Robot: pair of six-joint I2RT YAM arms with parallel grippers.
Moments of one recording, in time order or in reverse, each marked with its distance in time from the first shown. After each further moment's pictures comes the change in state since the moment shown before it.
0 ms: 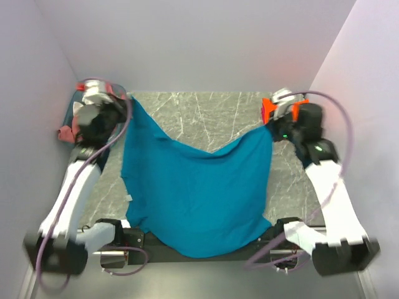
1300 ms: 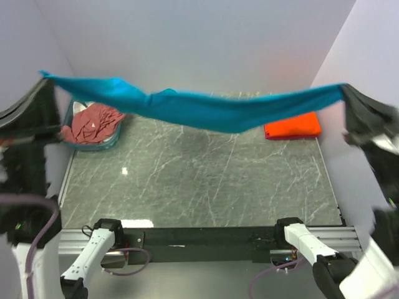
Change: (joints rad) left arm 0.004 -0.279 0.386 0.075 -0.030 -0.061; right arm 0.000 -0.040 0.808 -0.109 -0.013 -0.084
